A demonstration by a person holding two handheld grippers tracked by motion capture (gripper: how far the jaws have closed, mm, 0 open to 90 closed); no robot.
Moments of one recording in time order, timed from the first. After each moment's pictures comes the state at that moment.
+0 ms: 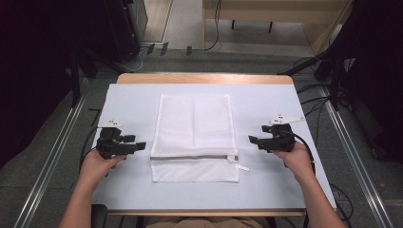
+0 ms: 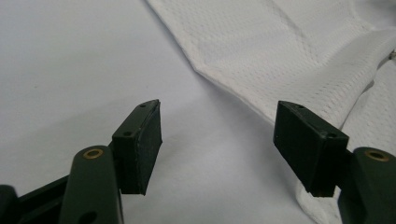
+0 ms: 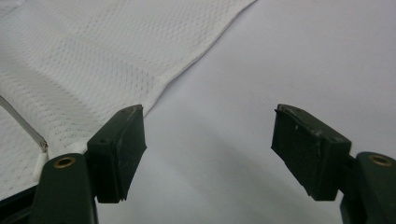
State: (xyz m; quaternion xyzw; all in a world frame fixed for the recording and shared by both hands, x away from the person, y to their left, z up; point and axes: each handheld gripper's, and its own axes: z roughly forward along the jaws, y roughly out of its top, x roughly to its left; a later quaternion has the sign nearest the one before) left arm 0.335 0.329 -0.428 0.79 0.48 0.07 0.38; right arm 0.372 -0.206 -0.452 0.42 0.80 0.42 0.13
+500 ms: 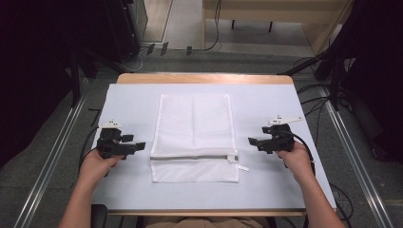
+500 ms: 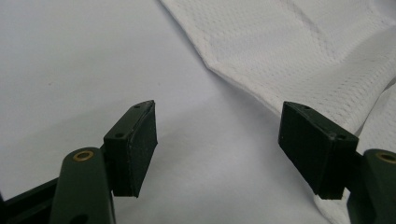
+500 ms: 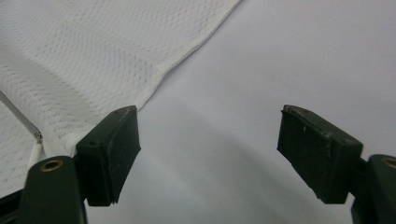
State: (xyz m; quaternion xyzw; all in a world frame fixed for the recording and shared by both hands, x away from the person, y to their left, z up) left arm 0.336 0.329 -0.433 0.79 0.49 0.08 0.37; right arm 0.374 -0.207 -0.456 0.42 0.81 0.40 0.11
